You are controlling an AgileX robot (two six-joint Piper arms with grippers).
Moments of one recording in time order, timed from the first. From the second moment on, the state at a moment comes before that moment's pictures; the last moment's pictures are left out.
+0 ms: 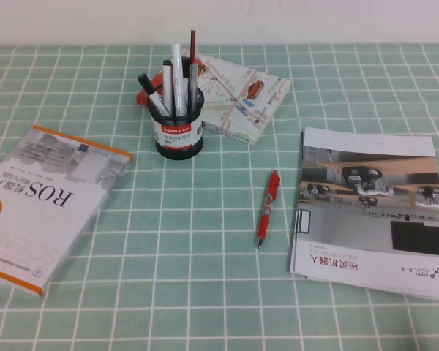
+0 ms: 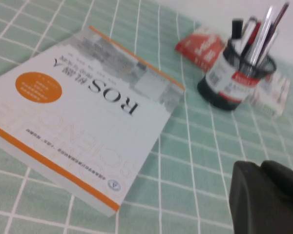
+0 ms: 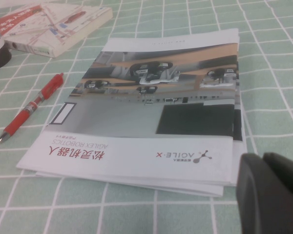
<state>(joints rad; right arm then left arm) 0.08 -0.02 0.03 0.17 0.34 -0.02 -0.15 0.22 -0.27 -0.12 0.42 -0.32</state>
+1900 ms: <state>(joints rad) 0.08 -0.02 0.03 0.17 0.34 -0.02 -0.74 2.21 -1.88 -0.14 1.01 0.00</state>
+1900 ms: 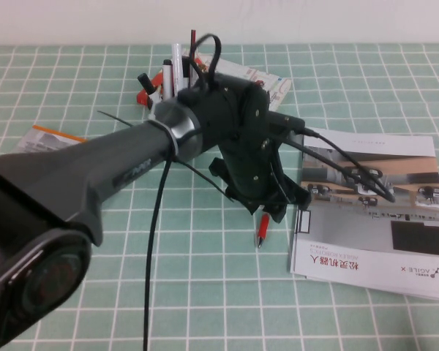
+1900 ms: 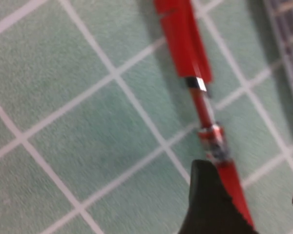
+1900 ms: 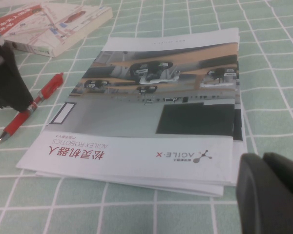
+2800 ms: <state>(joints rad) 0.08 -0.02 0.03 0.17 0.34 -0.02 -0.74 2.27 -1.92 -0.09 1.10 0.04</state>
